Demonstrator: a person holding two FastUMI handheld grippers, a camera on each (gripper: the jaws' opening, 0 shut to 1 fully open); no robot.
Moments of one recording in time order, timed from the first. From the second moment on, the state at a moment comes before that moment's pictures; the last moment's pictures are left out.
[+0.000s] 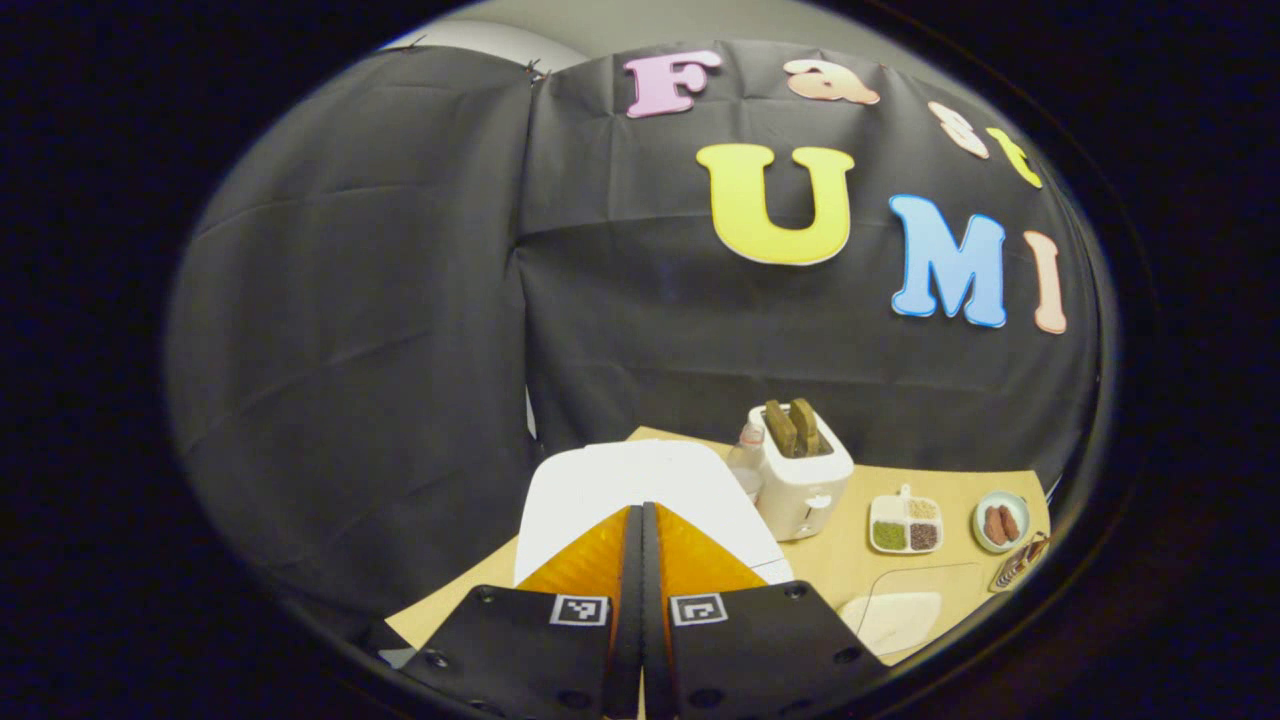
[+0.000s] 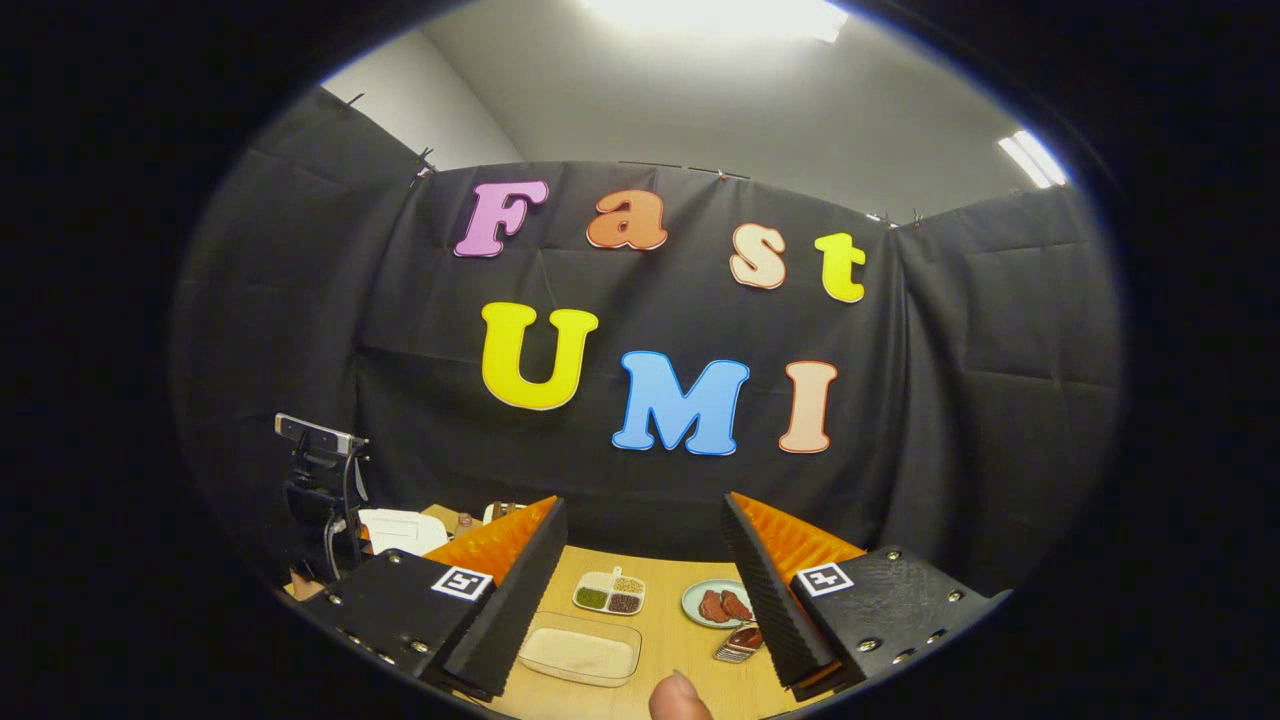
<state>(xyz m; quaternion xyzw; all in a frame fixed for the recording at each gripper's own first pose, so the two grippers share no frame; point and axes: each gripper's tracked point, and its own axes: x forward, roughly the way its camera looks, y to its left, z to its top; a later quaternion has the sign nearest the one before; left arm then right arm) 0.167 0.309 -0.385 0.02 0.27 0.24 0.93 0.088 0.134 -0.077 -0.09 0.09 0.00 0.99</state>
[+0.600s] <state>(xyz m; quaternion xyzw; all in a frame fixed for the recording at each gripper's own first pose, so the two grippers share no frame) 0.168 0.323 -0.486 0.02 0.38 0.24 0.89 0.098 0.152 -0.092 -0.11 0.11 0.01 0.99</state>
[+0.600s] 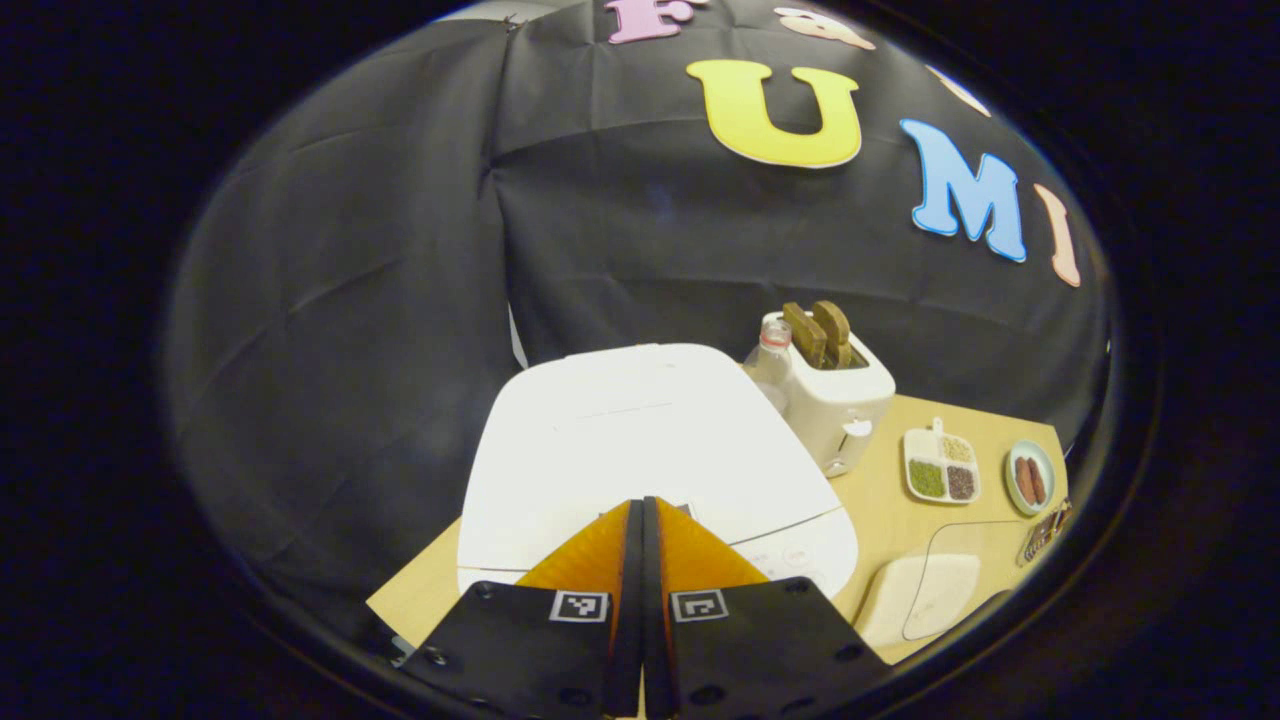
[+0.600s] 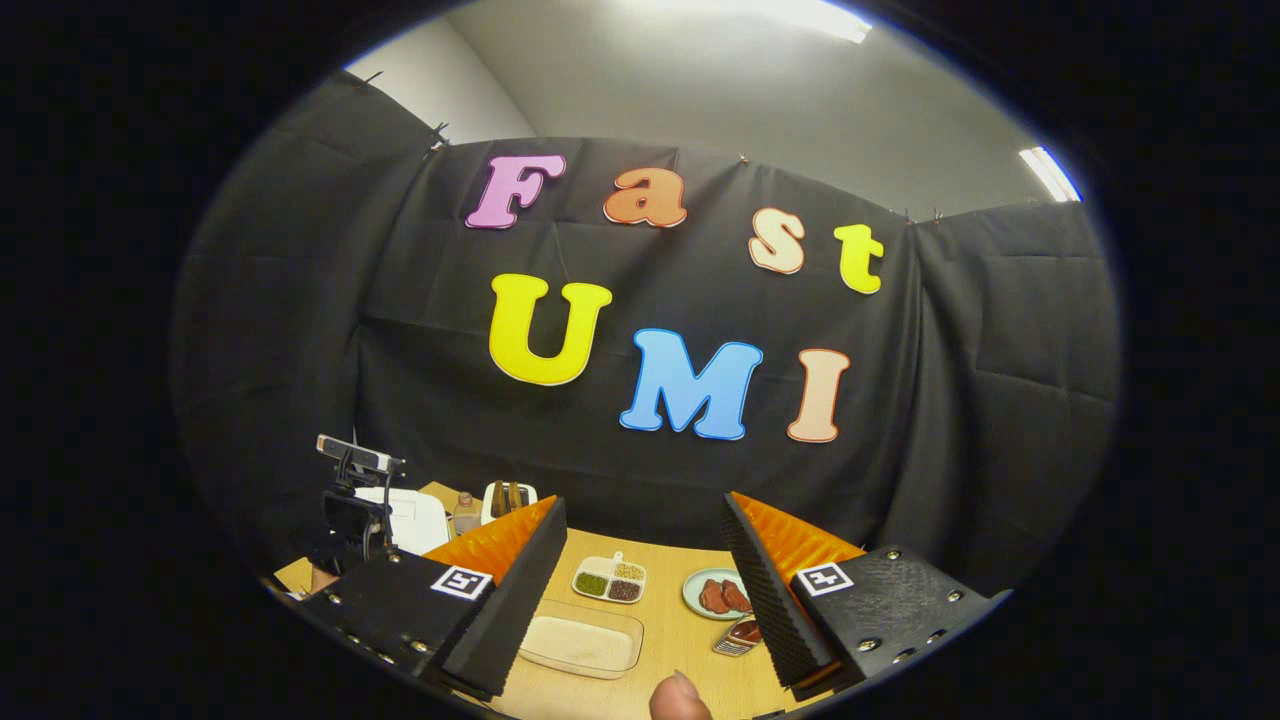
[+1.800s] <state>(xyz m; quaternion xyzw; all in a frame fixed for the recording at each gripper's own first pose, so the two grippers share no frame) 0.174 0.297 -0.345 0.03 0.19 0.21 0.96 0.064 0.124 -0.086 -0.09 0.10 0.00 0.99</state>
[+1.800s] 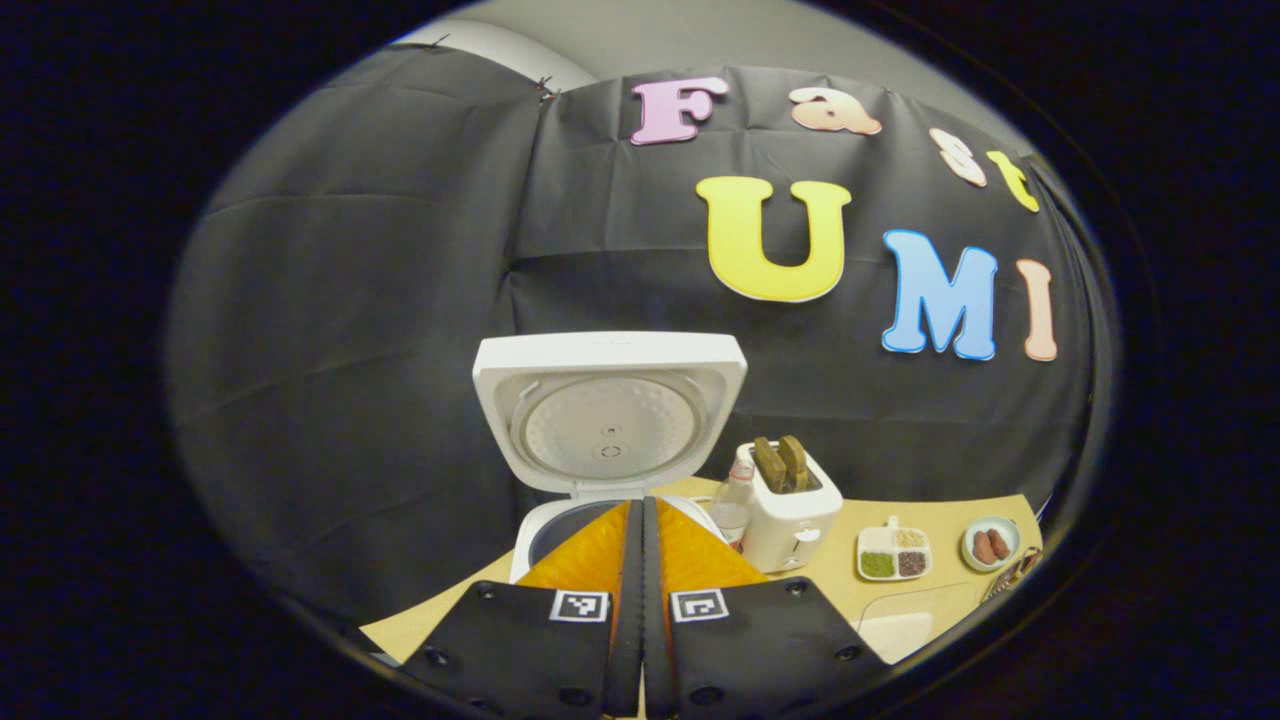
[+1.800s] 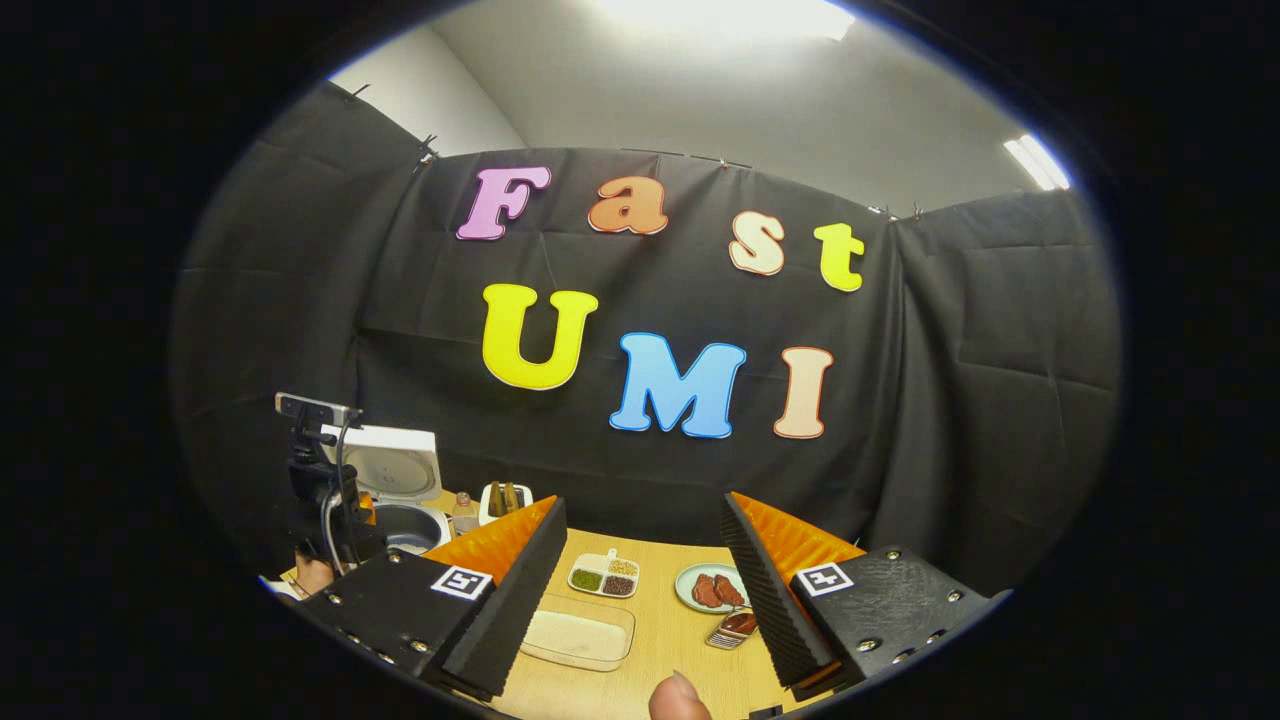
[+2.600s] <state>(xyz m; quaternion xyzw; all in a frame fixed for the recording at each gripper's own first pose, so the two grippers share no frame) 0.039 0.174 -0.200 0.04 0.11 0.22 0.97 0.036 0.000 -0.076 -0.03 0.05 0.03 1.00</state>
